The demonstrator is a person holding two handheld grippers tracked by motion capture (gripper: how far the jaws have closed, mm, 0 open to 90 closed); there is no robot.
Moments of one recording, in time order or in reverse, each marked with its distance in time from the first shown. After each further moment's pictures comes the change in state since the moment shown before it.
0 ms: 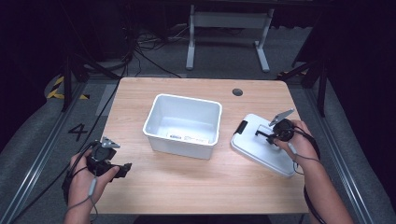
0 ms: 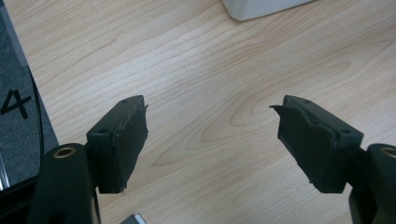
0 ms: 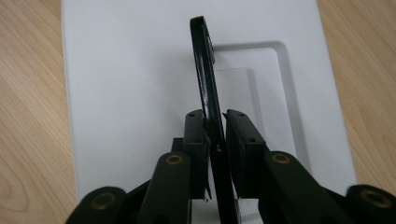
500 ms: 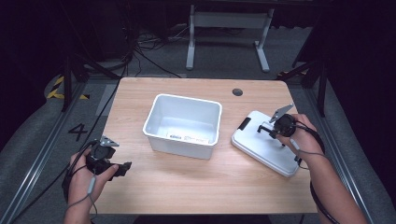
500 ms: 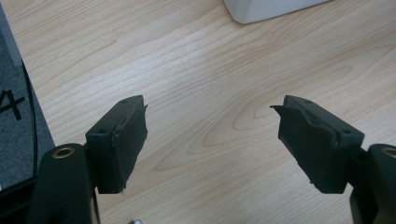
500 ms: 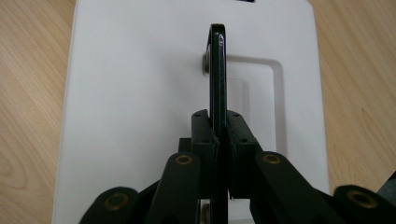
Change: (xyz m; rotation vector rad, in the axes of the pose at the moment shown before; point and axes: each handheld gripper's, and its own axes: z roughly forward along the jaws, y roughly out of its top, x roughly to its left) left arm 0.004 0.001 0.003 -0.010 -0.020 -0.019; right arm -0.002 0.016 -0.024 0.025 -0.037 -0.096
